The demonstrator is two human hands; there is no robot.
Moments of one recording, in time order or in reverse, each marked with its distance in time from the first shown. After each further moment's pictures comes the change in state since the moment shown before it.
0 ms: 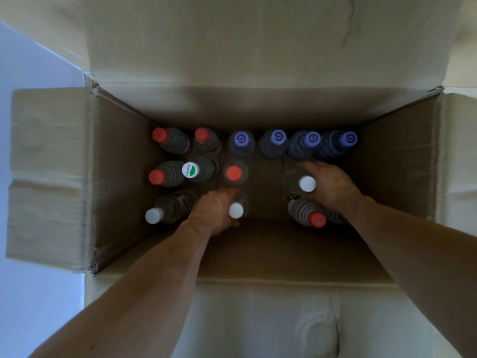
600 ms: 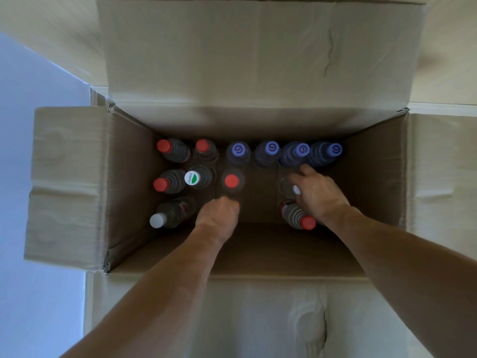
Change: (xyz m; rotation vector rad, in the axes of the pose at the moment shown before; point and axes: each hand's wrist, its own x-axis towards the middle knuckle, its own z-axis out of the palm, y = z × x) left_hand -0.019 0.042 -0.018 0.362 -0.013 -0.057; right_hand -0.034 -0.035 -0.020 -0.243 0.056 0.011
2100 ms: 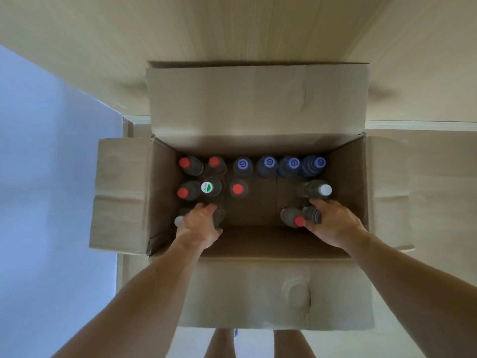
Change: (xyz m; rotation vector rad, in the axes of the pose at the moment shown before) left_hand -0.088 -0.042 -0.046 -0.251 -0.033 -0.257; right_hand -0.101 0.012 -0.040 0.286 -0.183 0.267
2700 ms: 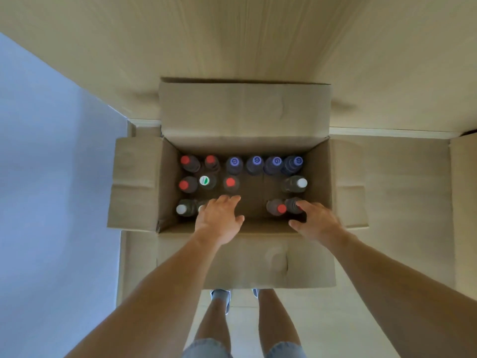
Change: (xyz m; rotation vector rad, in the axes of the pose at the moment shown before) left_hand -0.092 0.048 -0.028 -0.039 0.111 0.257; right_hand -0.085 0.002 -0.010 0.035 0.044 0.016
